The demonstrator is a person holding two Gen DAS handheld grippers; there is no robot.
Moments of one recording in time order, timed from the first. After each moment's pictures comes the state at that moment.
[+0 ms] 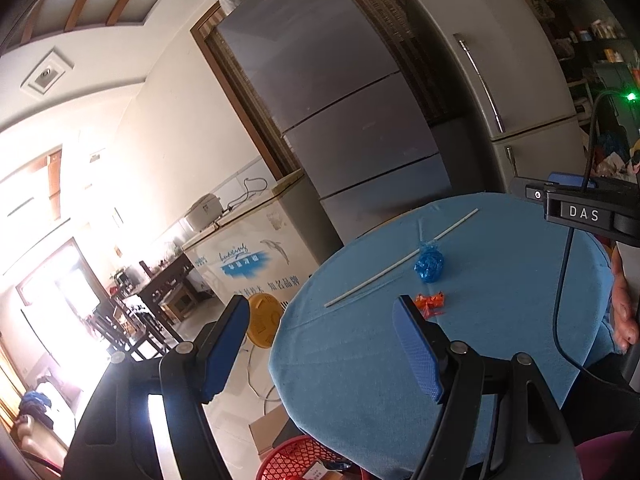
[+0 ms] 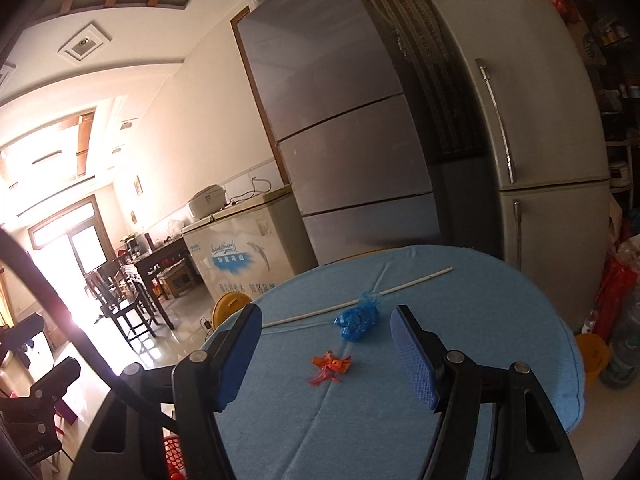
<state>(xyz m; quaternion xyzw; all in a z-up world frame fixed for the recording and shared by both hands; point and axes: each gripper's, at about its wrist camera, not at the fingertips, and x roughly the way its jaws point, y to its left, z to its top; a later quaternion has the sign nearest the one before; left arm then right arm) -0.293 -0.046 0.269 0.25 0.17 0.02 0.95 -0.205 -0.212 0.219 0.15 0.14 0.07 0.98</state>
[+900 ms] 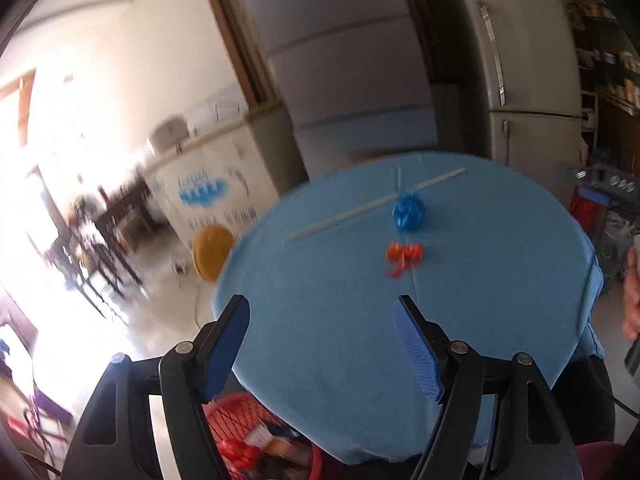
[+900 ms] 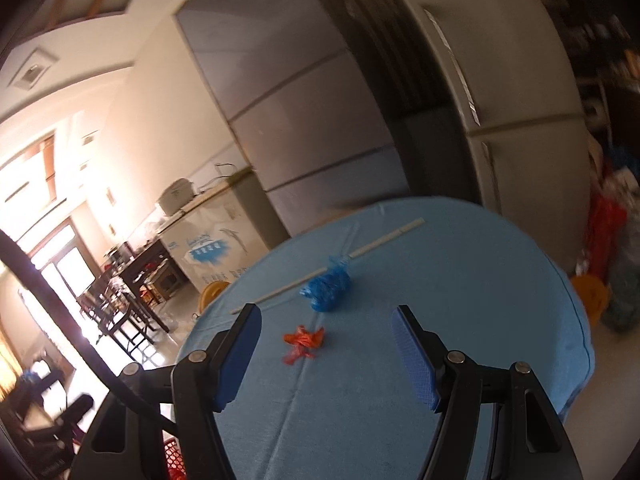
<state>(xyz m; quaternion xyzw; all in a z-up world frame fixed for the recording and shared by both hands) -0.218 -0.001 0.203 0.15 0.31 -0.01 0.94 -0.165 -0.259 0.173 0.22 0.21 0.03 0.95</state>
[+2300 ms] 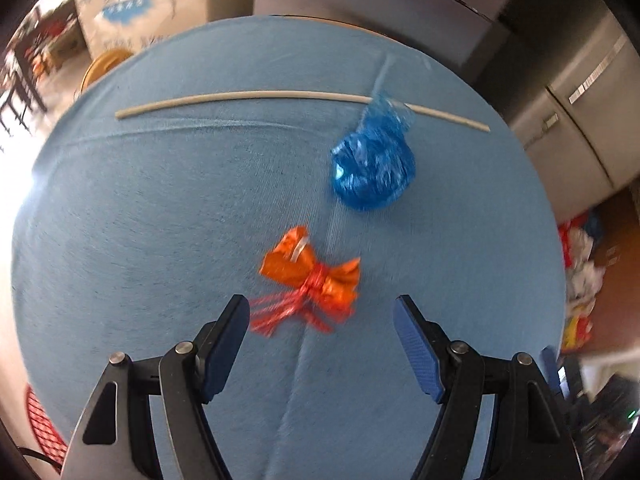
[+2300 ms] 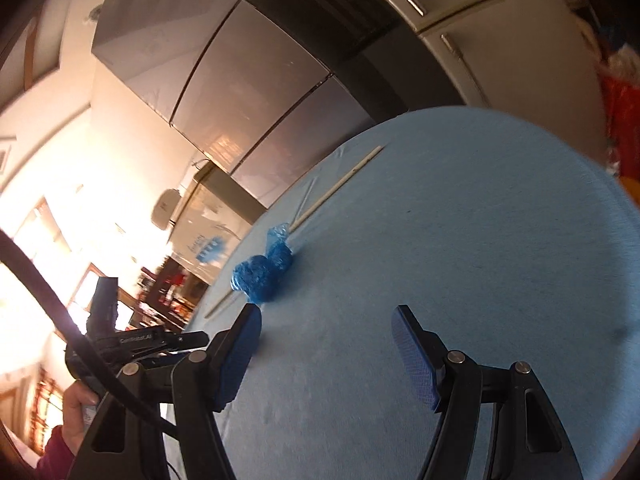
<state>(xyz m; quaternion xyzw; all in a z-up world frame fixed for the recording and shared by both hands) 0.060 -0.092 0.068 -0.09 0.57 -0.08 0.81 -0.049 -0.370 0.019 0.36 0.26 0.09 0.89</state>
